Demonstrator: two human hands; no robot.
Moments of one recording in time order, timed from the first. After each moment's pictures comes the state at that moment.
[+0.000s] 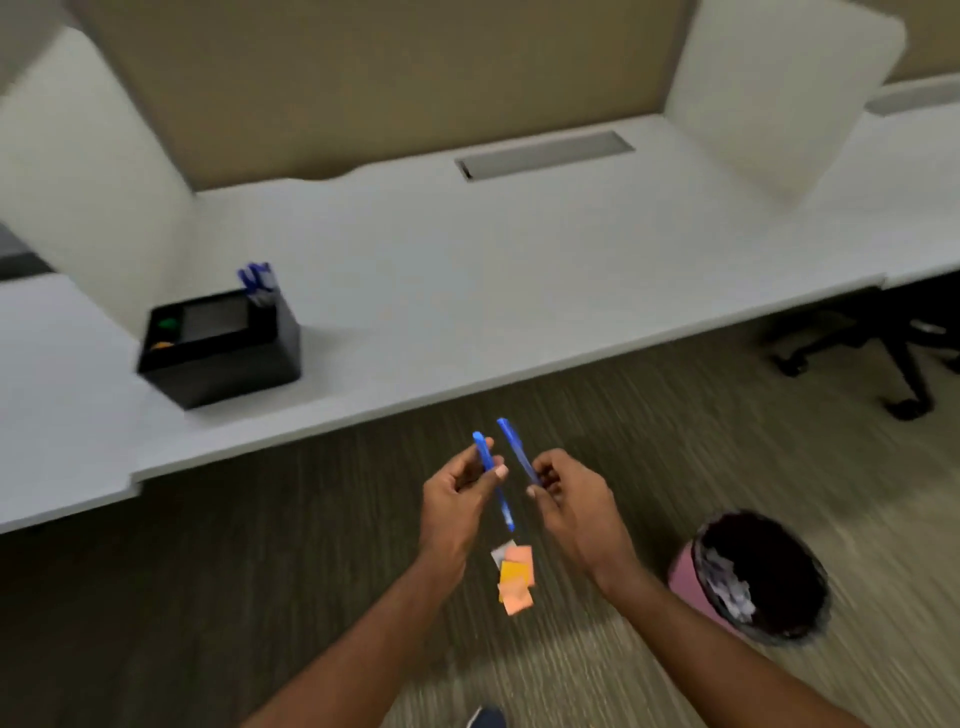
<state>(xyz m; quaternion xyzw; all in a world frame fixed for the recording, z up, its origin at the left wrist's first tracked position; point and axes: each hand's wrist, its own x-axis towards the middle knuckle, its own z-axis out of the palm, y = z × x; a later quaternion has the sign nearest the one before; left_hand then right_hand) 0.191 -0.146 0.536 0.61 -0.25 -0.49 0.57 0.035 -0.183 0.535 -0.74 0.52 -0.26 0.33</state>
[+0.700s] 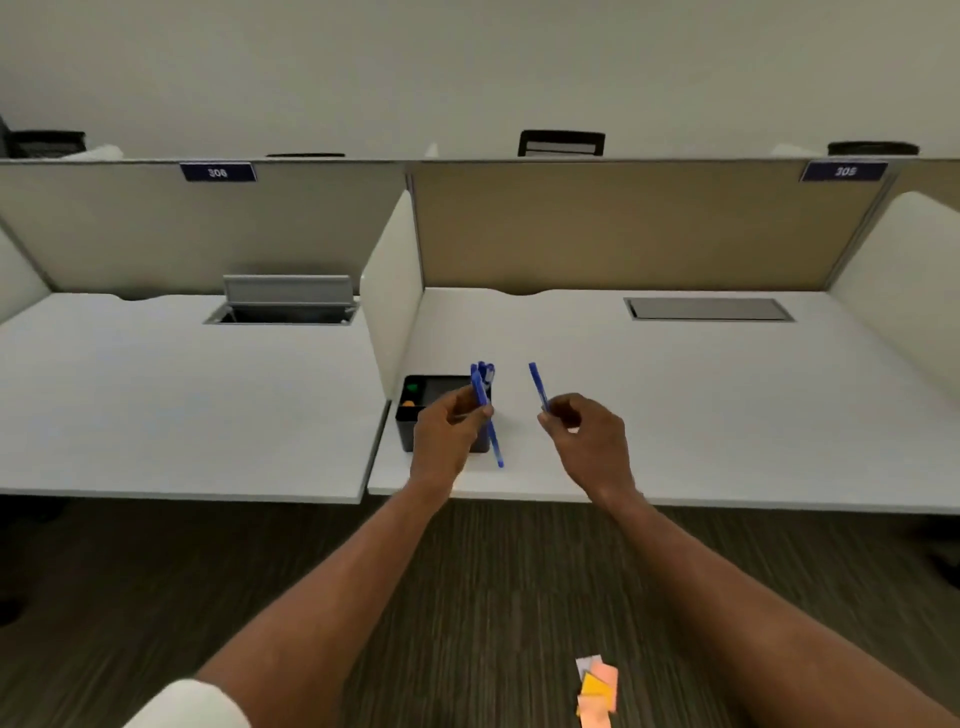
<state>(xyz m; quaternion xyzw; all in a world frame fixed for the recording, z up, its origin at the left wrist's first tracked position) 0.418 -0.089 0.772 0.68 -0.31 -0.27 0.61 0.260 -0.184 0.772 -0.78 0.41 -0.35 0.32</state>
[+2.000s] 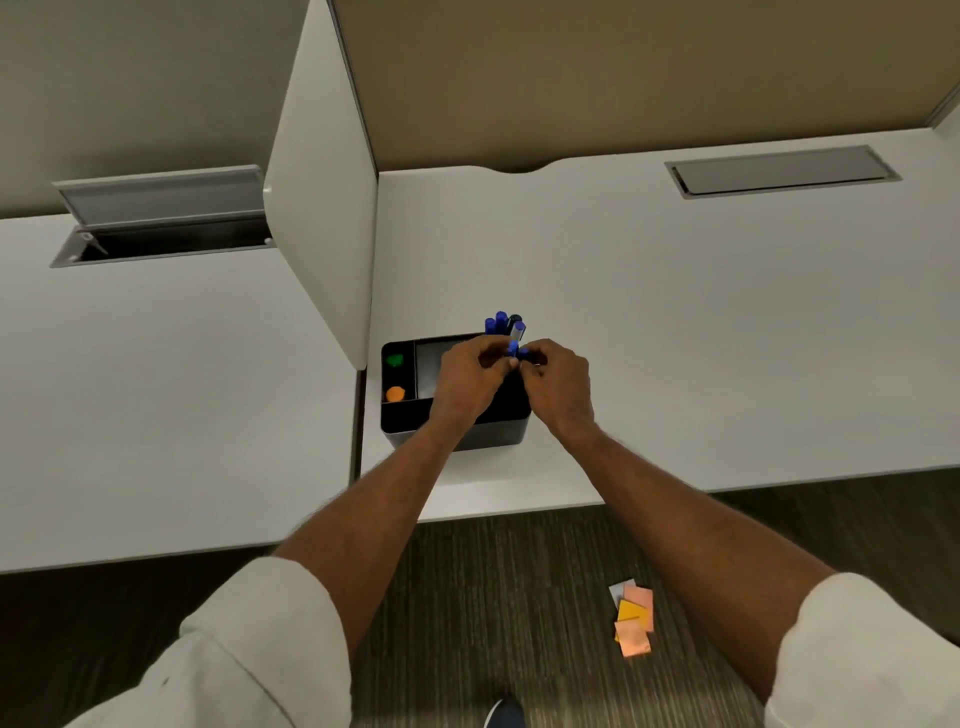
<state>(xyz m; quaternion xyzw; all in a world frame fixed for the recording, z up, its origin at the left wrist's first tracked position) 0.598 -0.296 0.605 0.74 -0.43 -0.30 0.43 0.480 -0.345 0.599 -0.72 0.54 -0.26 0.36</state>
